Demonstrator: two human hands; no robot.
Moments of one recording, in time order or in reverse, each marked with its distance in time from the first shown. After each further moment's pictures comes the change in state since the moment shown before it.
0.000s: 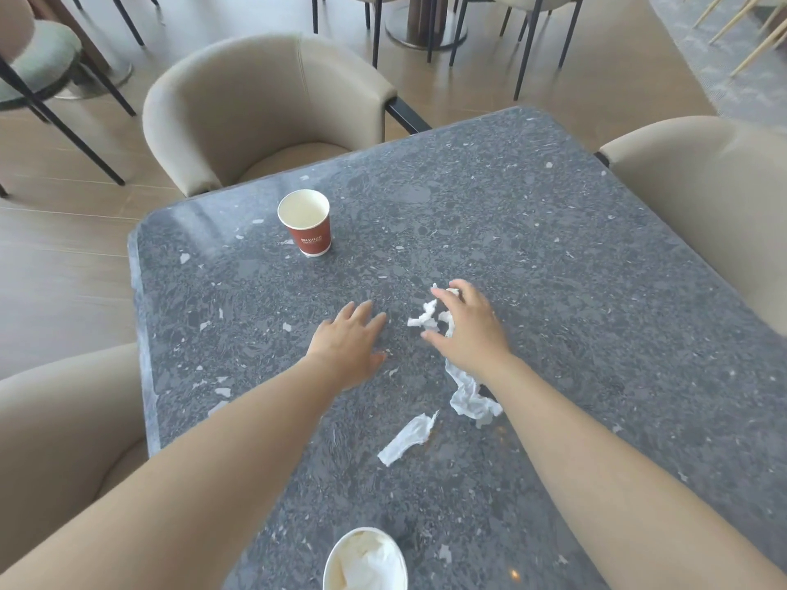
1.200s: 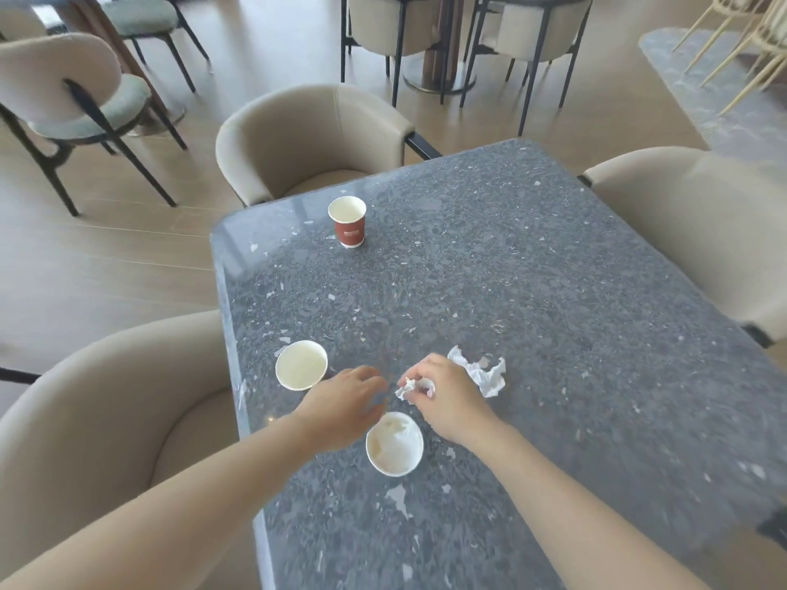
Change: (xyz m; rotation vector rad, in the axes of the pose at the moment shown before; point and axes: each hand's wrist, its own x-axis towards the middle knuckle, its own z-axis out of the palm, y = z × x) left_hand -0.204 0.024 0.002 -0.185 0.051 0.134; right_hand -0.187 -0.094 -0.009 0.380 -0.101 -0.127
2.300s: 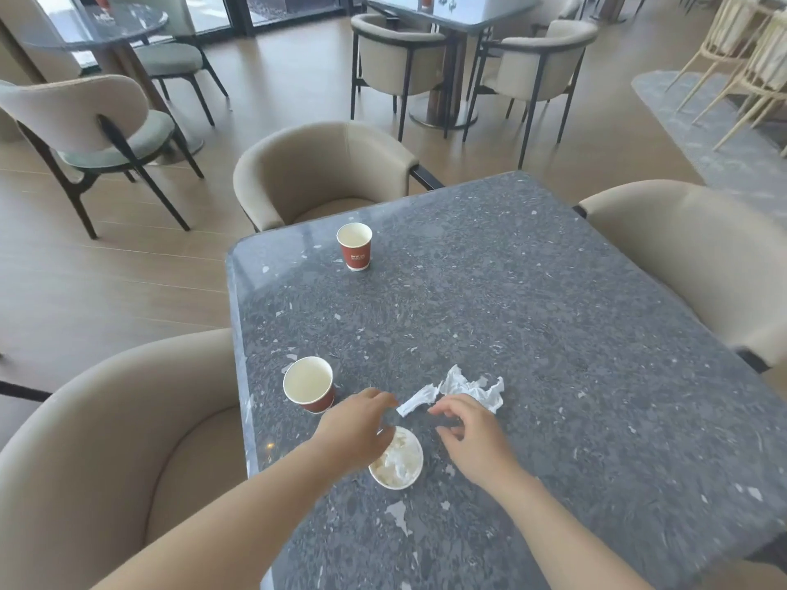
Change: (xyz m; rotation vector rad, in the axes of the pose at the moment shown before) left_hand -0.006 0.021 0.008 -0.129 0.070 -0.129; right_hand -0.038 0.037 0.003 0.112 0.122 0.027
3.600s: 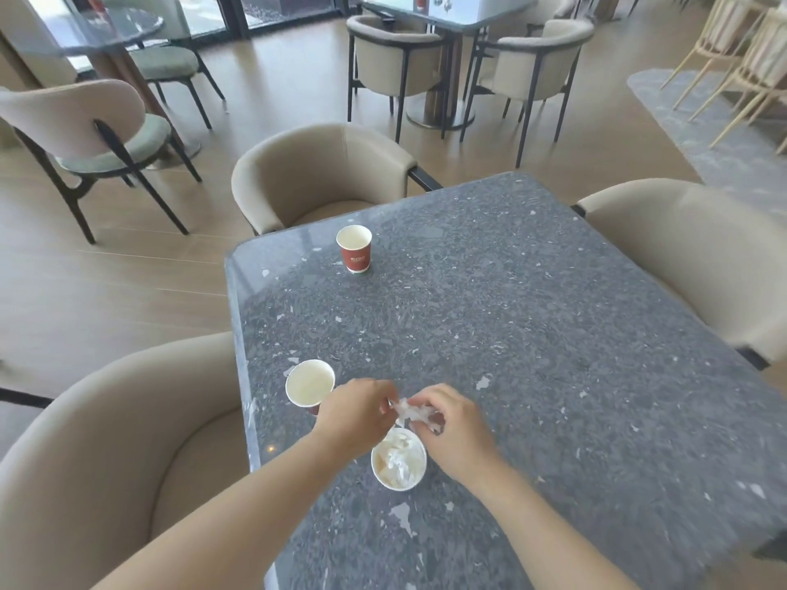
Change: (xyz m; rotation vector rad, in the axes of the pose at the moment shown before) left_hand 0.007 0.002 -0.017 -0.057 0.196 -0.008; right_hand 0.005 -0.041 0.007 -0.025 0.042 -0.127
